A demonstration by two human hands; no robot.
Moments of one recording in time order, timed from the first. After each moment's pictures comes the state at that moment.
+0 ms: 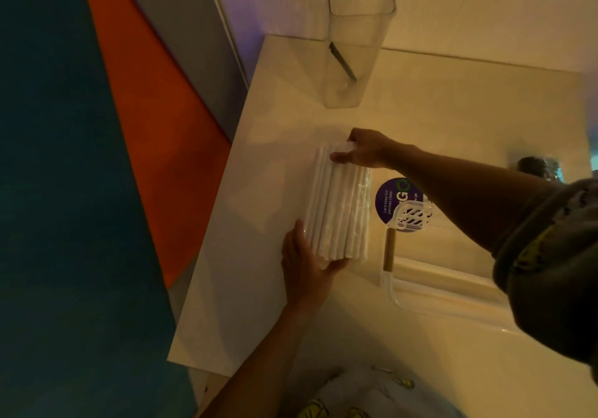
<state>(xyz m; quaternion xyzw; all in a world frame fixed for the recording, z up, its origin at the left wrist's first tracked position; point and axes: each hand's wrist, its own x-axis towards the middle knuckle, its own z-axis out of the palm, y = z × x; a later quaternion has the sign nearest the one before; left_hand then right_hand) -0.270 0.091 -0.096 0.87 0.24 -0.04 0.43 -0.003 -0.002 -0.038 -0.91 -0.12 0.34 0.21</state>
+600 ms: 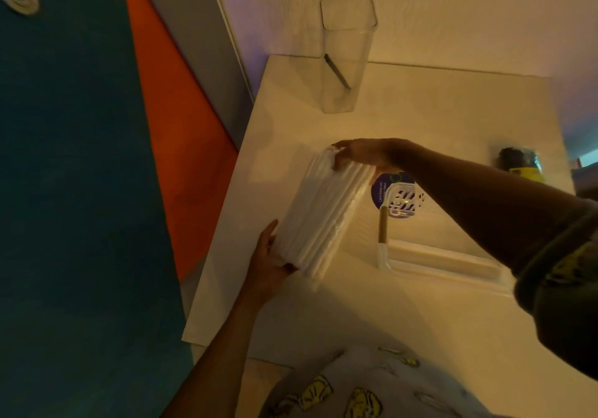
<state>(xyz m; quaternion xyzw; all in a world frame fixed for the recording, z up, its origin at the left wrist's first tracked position) -0.318 0.178 -0.084 0.73 0.22 -0.11 0.64 -0.065 -0.010 0.031 -0.79 -0.05 0.51 0.33</state>
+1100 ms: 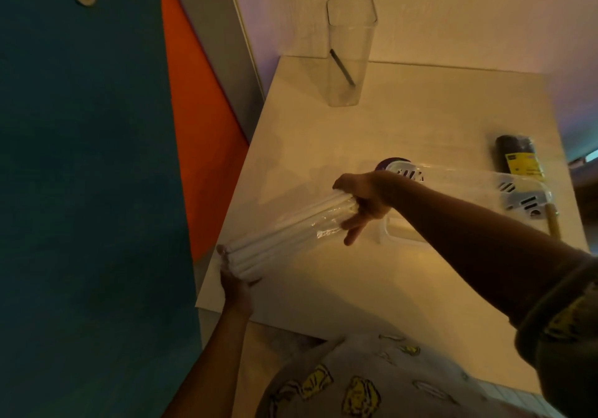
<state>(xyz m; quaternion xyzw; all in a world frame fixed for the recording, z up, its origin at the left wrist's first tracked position) -0.401 0.182 -0.061 0.49 0.48 0.11 0.72 -0.181 -0.012 0.039 -0.62 0.21 0.65 0.39</state>
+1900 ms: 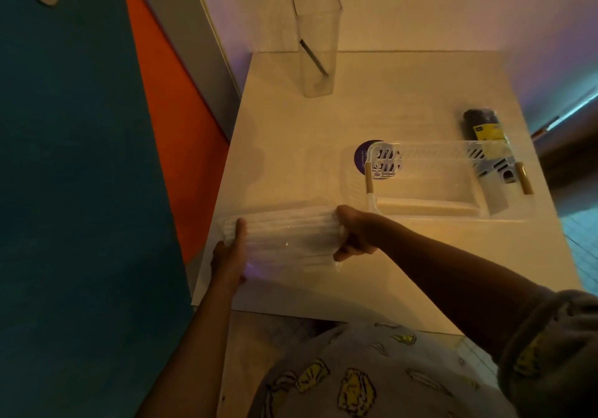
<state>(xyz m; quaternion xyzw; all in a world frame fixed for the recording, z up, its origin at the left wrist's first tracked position) -0.383 0.198 -0.043 0.69 0.49 -0.12 0.51 -0.279 -0.030 -0.006 -0.65 0.30 0.54 0.45</state>
